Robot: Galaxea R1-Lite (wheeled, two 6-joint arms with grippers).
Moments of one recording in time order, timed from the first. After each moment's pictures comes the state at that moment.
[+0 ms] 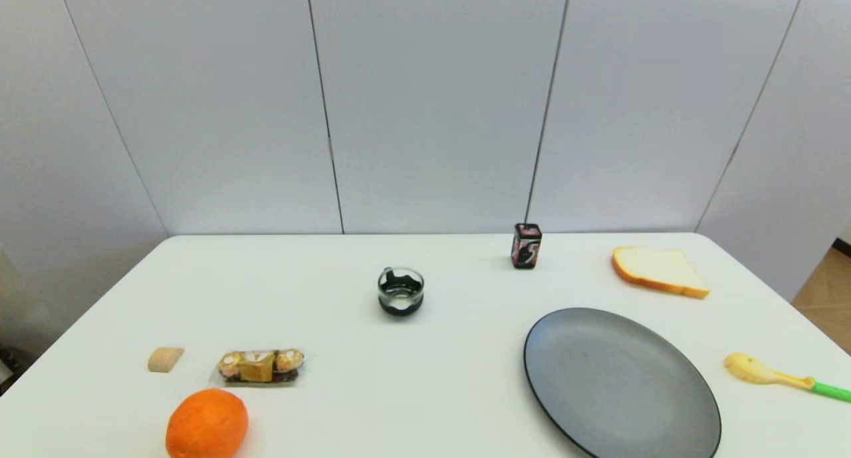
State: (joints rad) left arm -0.01 0.00 0.00 0.00 -0.04 0.08; right arm 0.00 0.00 0.00 -0.01 -0.02 0.02
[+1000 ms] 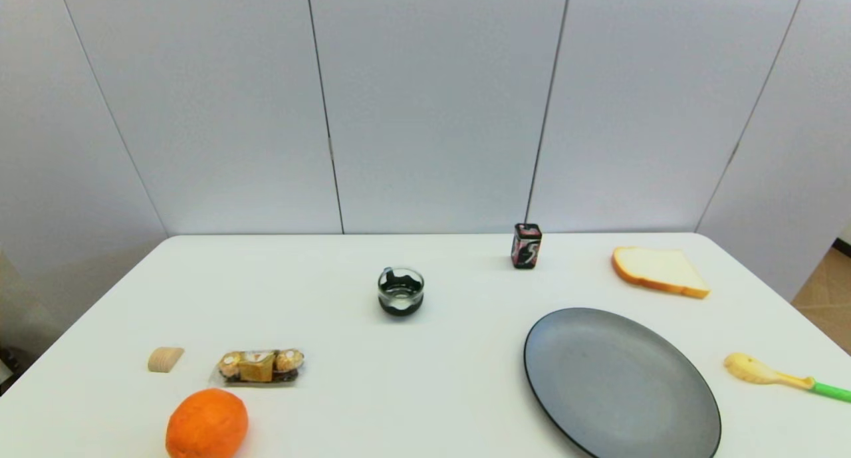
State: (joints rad) left arm -0.01 0.00 0.00 0.00 -0.03 0.08; right arm 0.00 0.00 0.00 -0.01 -0.02 0.01
